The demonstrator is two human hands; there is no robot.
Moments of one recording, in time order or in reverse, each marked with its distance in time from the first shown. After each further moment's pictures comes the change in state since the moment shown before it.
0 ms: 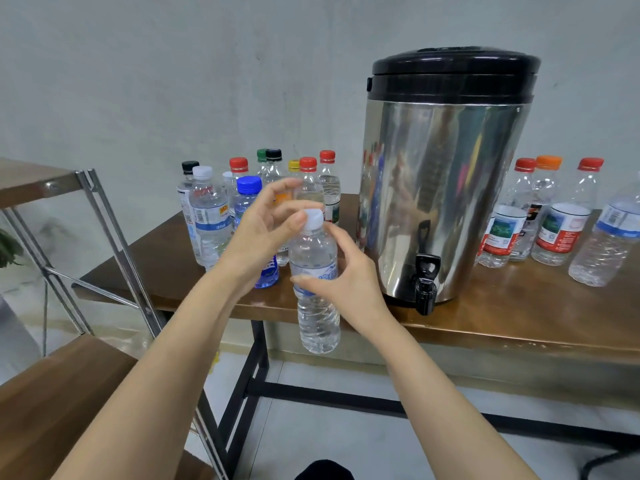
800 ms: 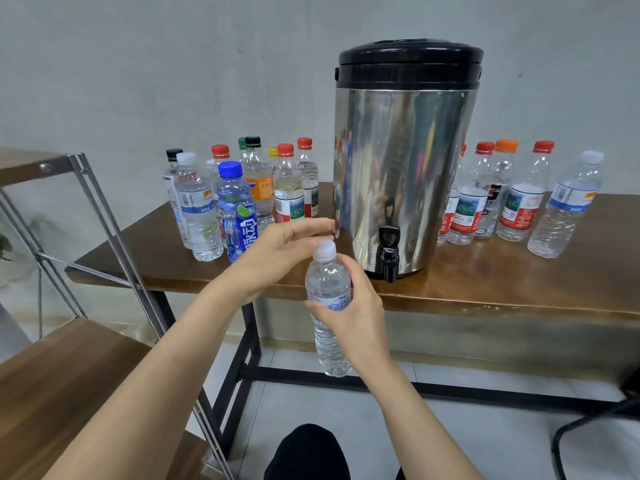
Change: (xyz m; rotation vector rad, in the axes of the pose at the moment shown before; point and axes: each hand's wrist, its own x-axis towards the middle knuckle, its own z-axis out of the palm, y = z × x) left_hand -0.046 0.009 0.049 0.227 -0.223 -0.172; right_hand -0.095 0.021 -0.019 -0.187 0.198 0.134
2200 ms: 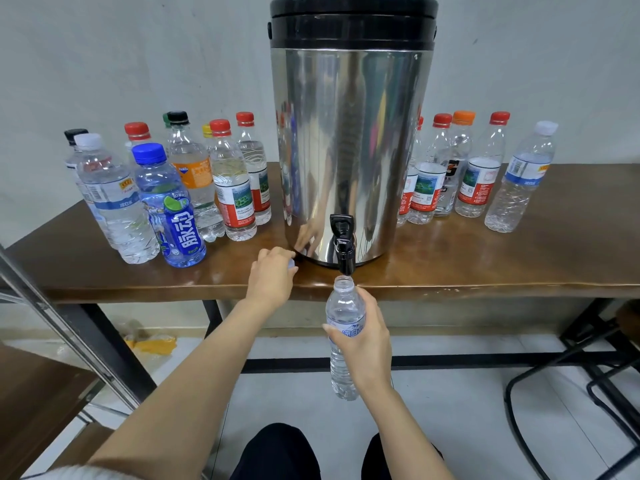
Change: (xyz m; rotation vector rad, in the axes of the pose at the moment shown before) left_hand 0.085 -0.128 0.085 0.756 0.140 -0.251; right_hand -0.019 0.101 -0.035 -0.081 0.150 0.332
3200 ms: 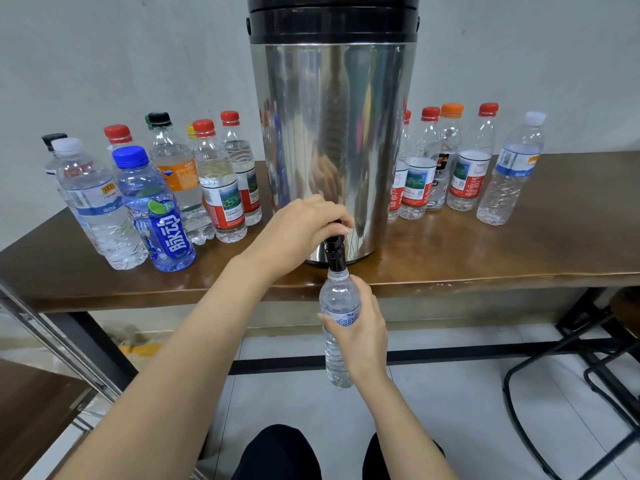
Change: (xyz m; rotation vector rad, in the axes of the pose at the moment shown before) left_hand 0.004 0.075 -0.075 -0.052 0.002 0.830; right_hand 0.012 -0.005 -0.002 -0.008 0.032 -0.023
